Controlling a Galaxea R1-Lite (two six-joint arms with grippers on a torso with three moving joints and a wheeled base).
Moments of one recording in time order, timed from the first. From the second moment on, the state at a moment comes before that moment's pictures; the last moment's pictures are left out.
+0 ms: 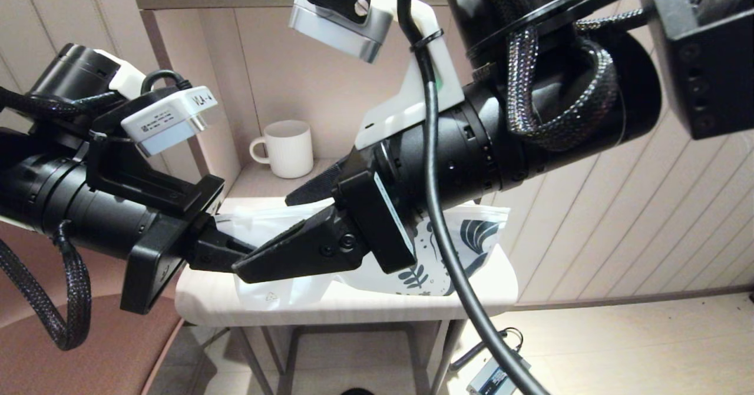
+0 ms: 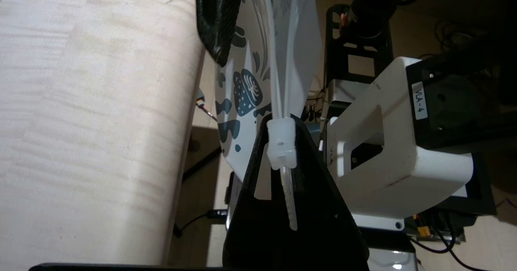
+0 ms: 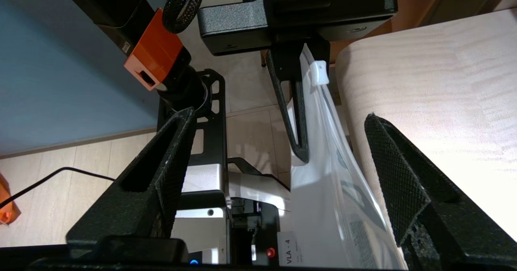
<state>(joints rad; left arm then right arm) -0.41 1.53 -1.36 0.70 -0.95 0.69 0.91 1.83 -1.96 0.55 0.57 -0.14</state>
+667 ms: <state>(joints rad) -0.47 1.54 -1.36 0.70 -0.94 0.69 0.92 1.85 -1.96 0.53 0.55 -0.14</state>
